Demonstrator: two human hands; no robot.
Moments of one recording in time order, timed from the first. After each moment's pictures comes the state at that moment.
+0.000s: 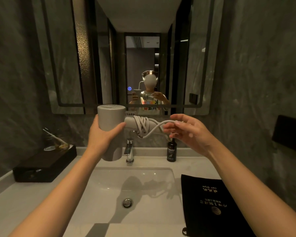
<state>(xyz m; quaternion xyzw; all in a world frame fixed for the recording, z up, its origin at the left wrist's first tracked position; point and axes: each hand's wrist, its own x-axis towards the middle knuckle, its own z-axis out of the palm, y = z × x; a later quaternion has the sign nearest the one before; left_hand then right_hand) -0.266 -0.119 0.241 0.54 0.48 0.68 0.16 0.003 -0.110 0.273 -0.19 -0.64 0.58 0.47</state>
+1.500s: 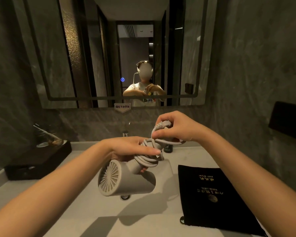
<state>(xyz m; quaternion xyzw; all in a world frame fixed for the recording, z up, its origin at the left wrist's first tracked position) -0.207 -0.120 0.246 0.70 0.40 0.13 0.57 -0.012 -0.105 0.277 -0.37 -0.85 0.23 0.29</state>
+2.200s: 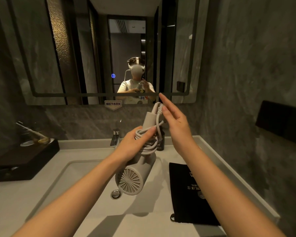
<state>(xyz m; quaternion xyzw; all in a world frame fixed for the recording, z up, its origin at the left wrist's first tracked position) -0.169 -0.111 0.206 0.66 0.41 0.50 0.38 -0.022 -0.104 0.245 -0.30 -0.63 0.34 0.63</state>
